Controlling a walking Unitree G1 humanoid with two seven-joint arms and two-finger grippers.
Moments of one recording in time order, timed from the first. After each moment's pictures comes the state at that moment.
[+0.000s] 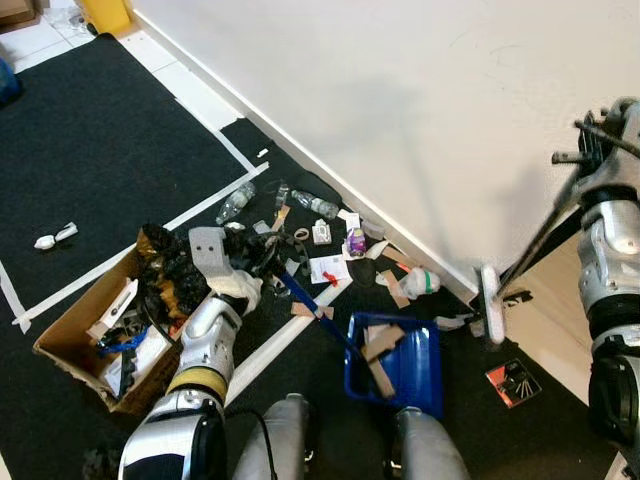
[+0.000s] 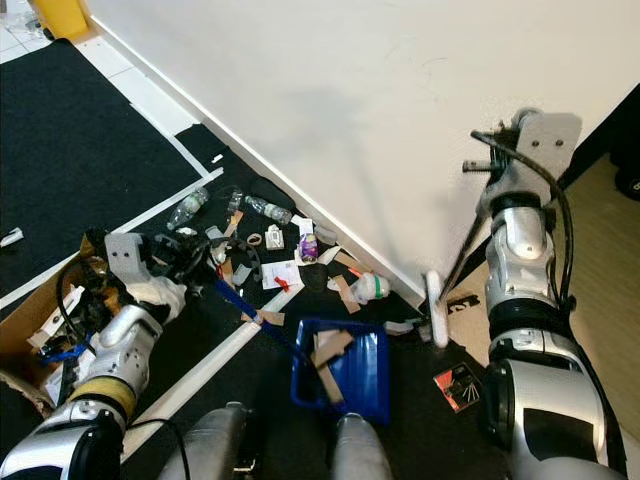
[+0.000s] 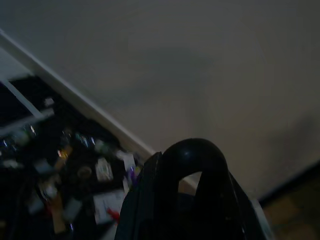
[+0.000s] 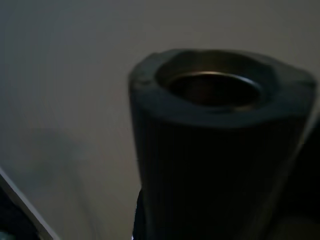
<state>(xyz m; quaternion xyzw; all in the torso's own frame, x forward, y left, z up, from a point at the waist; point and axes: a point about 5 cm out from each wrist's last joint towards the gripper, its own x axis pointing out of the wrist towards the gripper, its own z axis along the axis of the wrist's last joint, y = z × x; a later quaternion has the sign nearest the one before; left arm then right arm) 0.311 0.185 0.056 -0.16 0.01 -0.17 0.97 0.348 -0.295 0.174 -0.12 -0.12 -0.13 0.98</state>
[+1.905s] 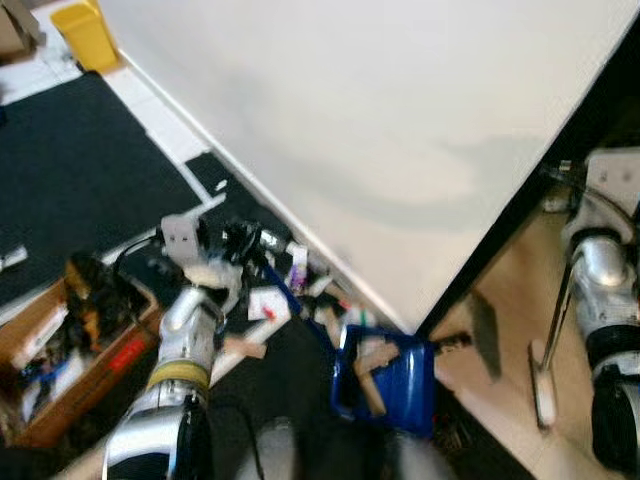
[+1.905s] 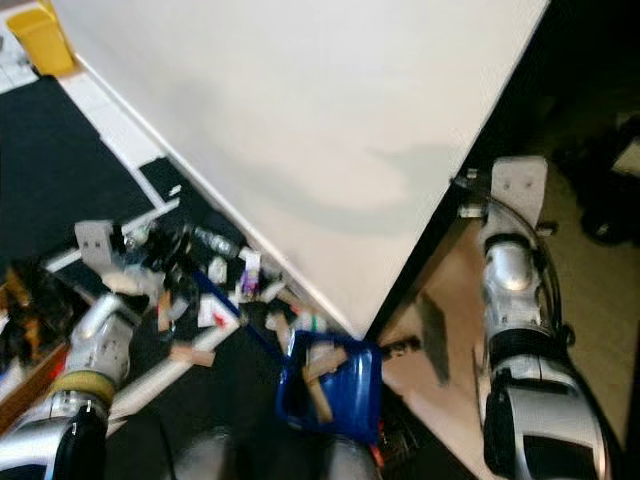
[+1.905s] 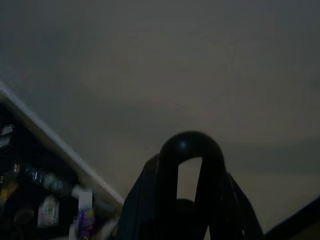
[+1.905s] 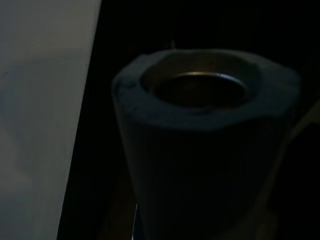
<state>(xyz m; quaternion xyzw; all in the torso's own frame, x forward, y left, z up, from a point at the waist) 0.312 0.208 0.064 -0.16 0.00 -0.16 0.97 0.350 -0.278 0.147 -0.15 -0.06 -0.14 0.98</state>
